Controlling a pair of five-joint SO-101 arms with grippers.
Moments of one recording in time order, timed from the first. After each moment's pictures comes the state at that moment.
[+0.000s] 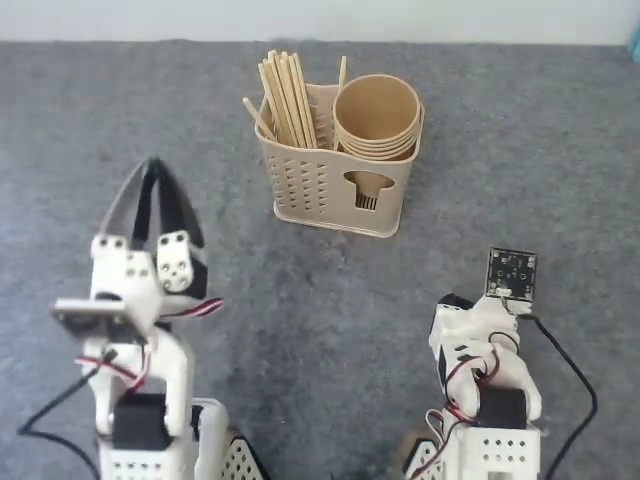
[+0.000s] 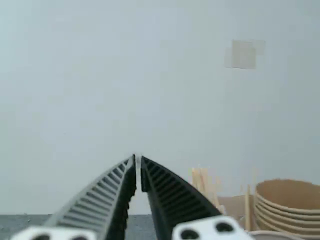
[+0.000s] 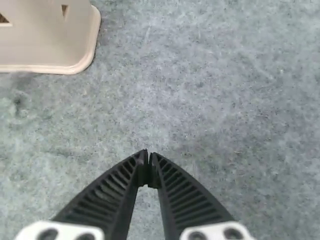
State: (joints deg) left arm -5.2 -97.6 75.6 23.2 6.5; right arm -1.2 -103.0 95.4 62.7 -7.9
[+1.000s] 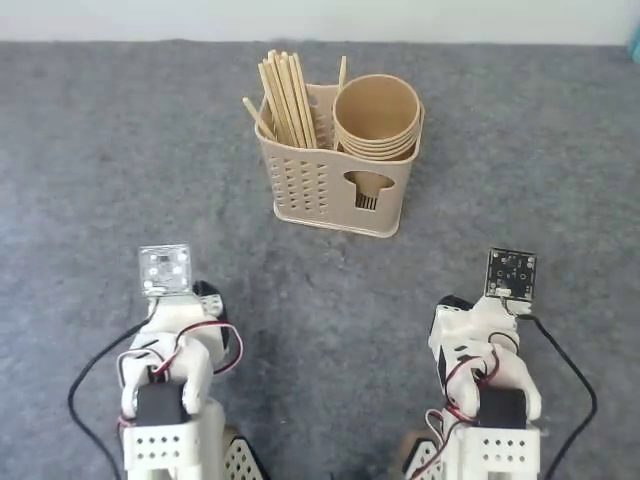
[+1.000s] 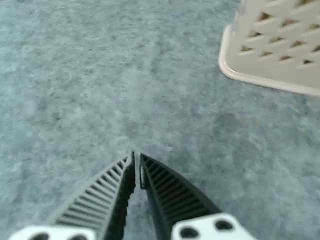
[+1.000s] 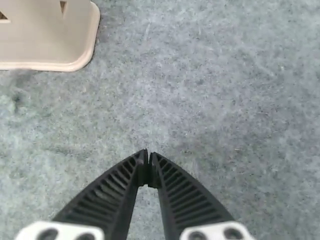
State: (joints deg) left arm -9.8 -103.4 96.8 63.2 6.1; right arm -1.3 -103.0 95.4 63.1 -7.9
